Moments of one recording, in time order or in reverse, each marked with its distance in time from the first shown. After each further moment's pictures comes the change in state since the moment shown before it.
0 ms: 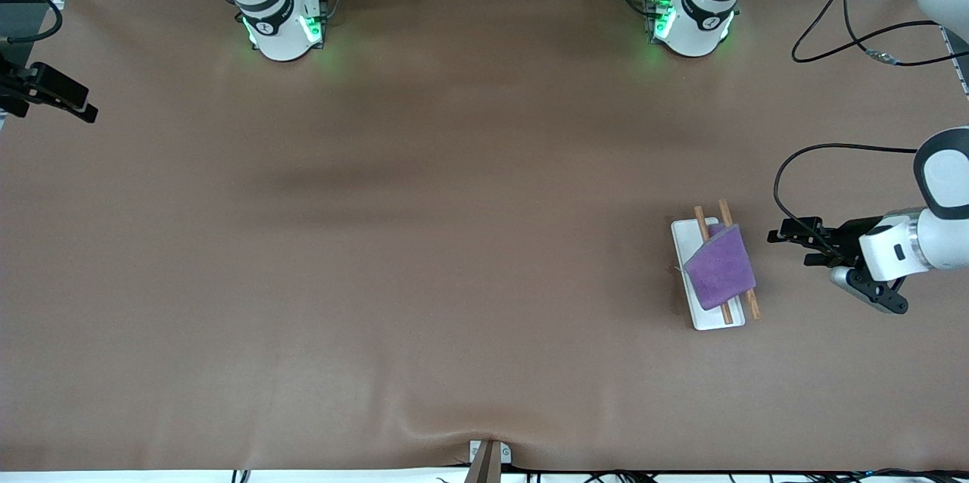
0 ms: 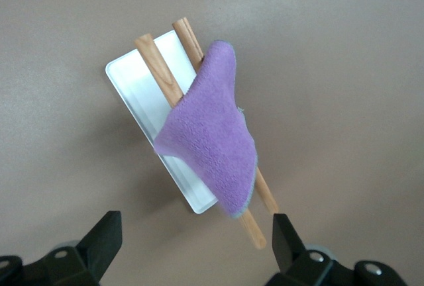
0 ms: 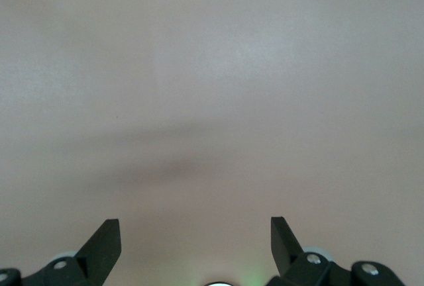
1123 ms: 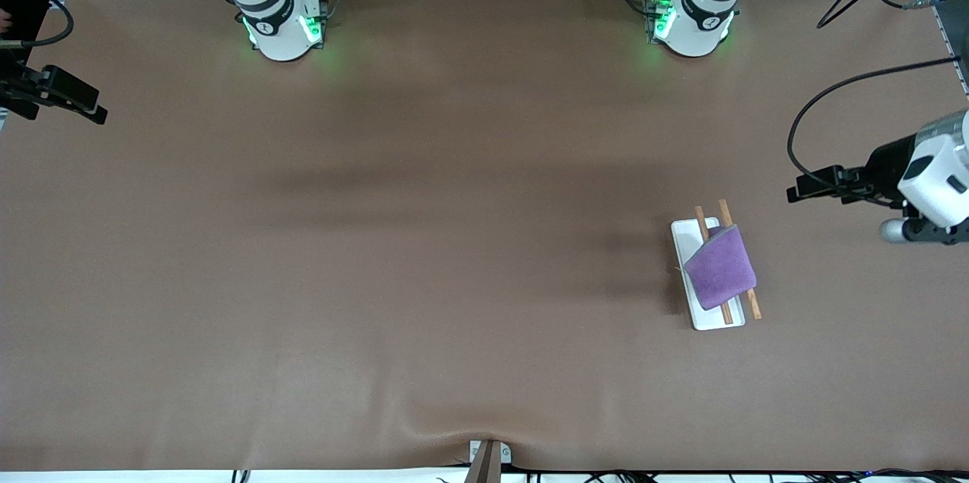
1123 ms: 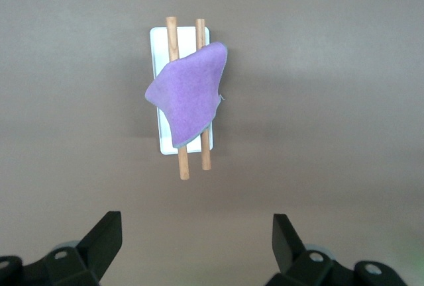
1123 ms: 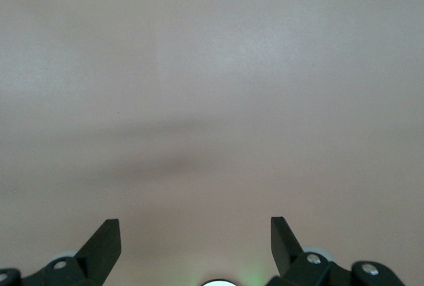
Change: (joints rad) left arm -0.023 -0.285 -0.102 0.024 0.141 -0.157 -0.700; right arm 0.009 0.006 0.001 -0.009 0.000 -0.003 0.000
